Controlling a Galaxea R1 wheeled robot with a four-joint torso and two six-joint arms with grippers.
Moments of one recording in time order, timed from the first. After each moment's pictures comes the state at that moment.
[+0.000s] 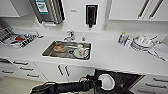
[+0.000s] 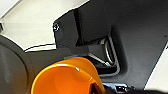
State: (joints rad) left arm 0.52 2.95 -1.68 1.33 0.54 -1.59; right arm -1.45 2.68 -2.12 -0.38 0.15 0.54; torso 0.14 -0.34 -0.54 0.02
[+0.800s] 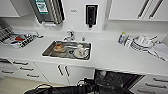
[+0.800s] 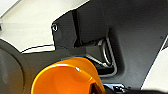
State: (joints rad) left arm 0.58 2.82 -1.53 1.33 0.53 -1.49; right arm -1.45 2.67 -2.12 -0.38 0.15 0.54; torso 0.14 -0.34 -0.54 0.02
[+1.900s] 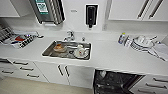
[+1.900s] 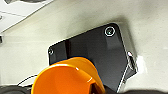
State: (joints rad) left arm 1.20 2.43 -1.60 1.39 0.25 -1.26; right arm -1.34 2.21 -1.73 -0.37 0.17 0.56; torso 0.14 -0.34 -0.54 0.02
